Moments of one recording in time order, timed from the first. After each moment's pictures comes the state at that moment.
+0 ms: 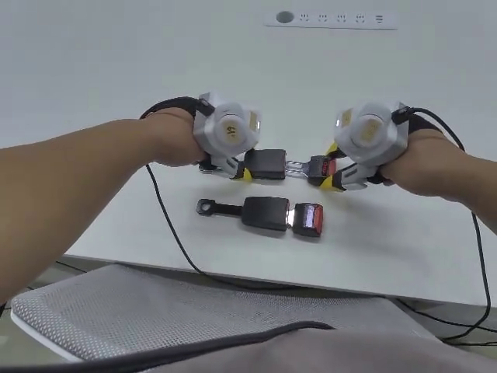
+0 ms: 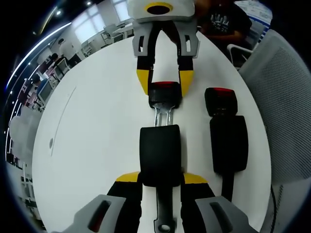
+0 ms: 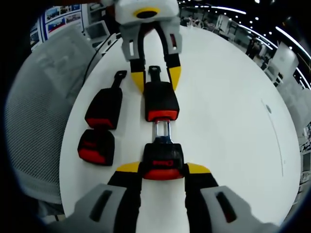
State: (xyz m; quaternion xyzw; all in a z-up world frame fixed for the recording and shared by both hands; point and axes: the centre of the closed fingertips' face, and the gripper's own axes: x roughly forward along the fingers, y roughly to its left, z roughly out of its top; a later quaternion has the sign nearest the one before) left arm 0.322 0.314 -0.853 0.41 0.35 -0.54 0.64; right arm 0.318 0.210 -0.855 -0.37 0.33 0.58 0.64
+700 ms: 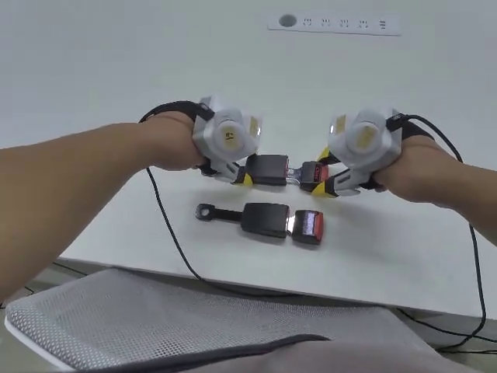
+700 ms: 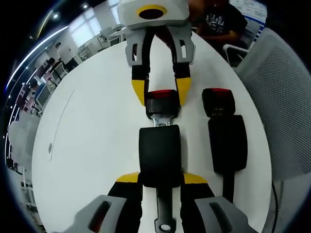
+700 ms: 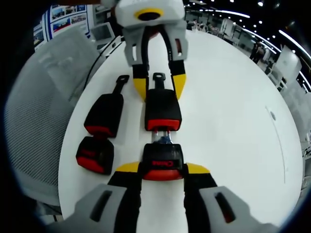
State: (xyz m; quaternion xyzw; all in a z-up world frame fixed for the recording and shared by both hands) left arm 0.322 0.311 -0.853 0.41 0.33 -0.56 0.64; right arm 0.319 0.223 -0.855 -0.36 0.32 0.60 0.64
